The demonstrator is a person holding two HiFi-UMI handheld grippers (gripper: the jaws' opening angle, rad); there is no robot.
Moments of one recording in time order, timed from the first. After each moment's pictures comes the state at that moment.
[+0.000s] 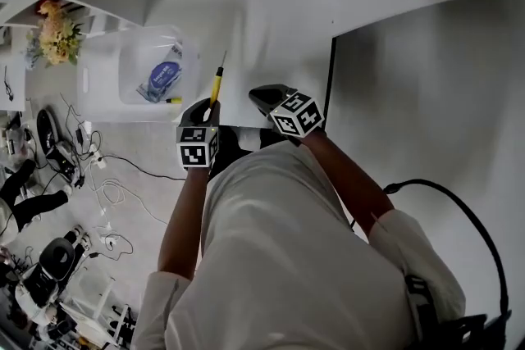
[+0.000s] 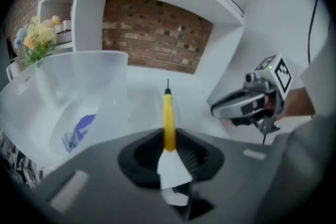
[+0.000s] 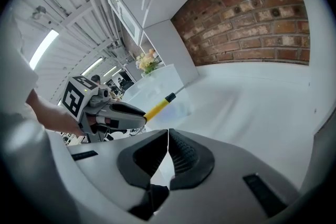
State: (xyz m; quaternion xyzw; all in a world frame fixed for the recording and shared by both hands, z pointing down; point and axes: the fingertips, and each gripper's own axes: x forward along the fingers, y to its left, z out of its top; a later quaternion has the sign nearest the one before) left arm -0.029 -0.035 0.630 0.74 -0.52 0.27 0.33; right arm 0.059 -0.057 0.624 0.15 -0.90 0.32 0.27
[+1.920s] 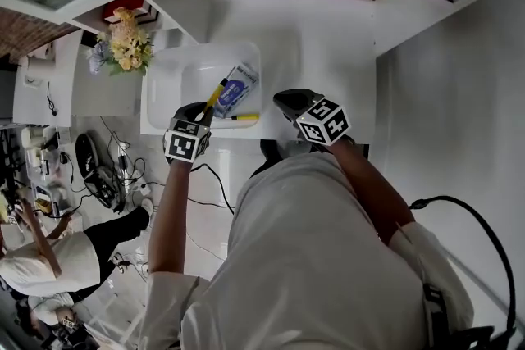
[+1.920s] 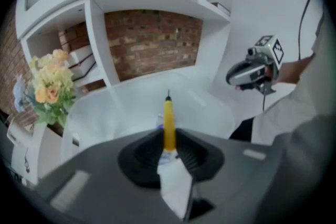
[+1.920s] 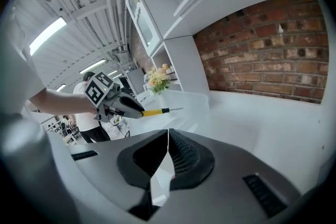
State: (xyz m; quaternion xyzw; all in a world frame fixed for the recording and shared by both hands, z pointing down) left arm -0.238 -0.040 0.565 0.78 -0.44 0.39 0.22; right arm -0.070 -0.058 0.538 0.19 -0.93 0.24 0.22
